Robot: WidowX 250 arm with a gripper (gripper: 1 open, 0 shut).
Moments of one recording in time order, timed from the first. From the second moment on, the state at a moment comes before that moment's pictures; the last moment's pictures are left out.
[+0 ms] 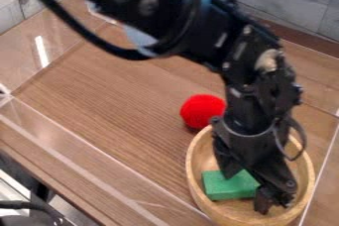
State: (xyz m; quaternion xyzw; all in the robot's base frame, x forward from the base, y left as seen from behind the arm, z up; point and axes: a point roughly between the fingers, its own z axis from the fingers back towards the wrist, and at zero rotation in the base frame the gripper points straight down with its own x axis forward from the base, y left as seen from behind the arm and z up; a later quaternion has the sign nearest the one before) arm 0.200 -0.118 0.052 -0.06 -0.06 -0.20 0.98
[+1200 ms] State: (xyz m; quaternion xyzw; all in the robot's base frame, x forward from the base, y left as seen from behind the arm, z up) arm 0.207 -0.112 0.054 -0.06 -0.06 -0.17 0.98
